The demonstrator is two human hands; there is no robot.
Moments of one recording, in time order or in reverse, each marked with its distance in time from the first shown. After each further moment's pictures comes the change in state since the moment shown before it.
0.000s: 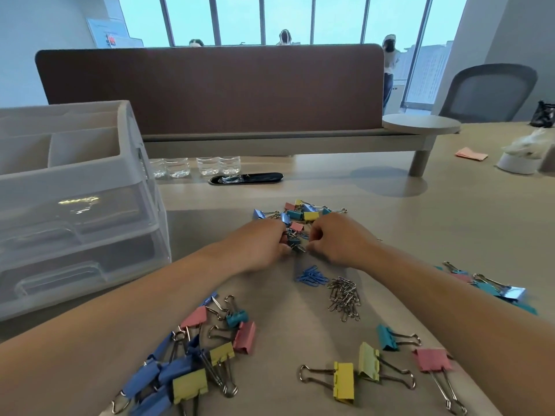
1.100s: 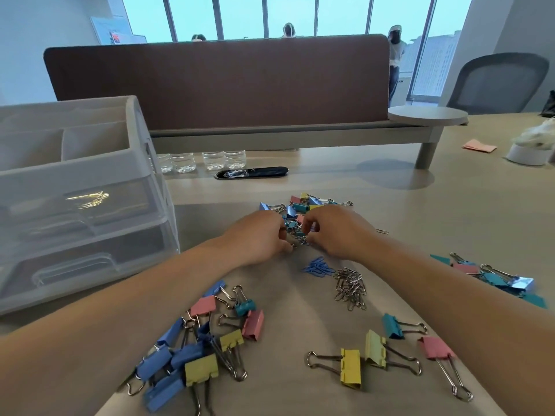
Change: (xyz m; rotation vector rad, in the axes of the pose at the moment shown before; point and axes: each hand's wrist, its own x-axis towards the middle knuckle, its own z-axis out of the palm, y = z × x) left_hand -0.010 -0.006 -0.002 -0.025 0.049 -0.014; right_hand -0.001 -0.008 0.004 -0.103 0.082 -0.088
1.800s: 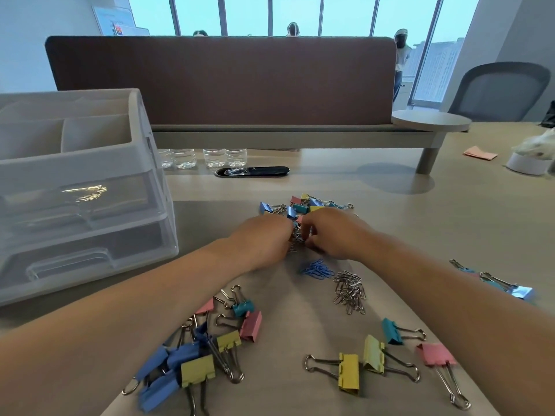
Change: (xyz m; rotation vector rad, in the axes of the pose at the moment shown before) left_hand 0.006 0.005 0.011 0.211 0.029 0.085; right_hand 0.005 -0.003 -0.005 -0.087 -0.096 -0.106
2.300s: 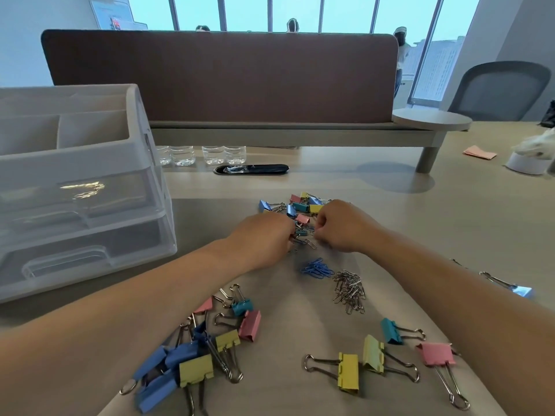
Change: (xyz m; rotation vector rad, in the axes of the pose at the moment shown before) left_hand -0.006 0.004 -0.004 -0.004 0.052 0.016; right_hand 0.006 0.008 -0.004 0.128 -0.029 0.227
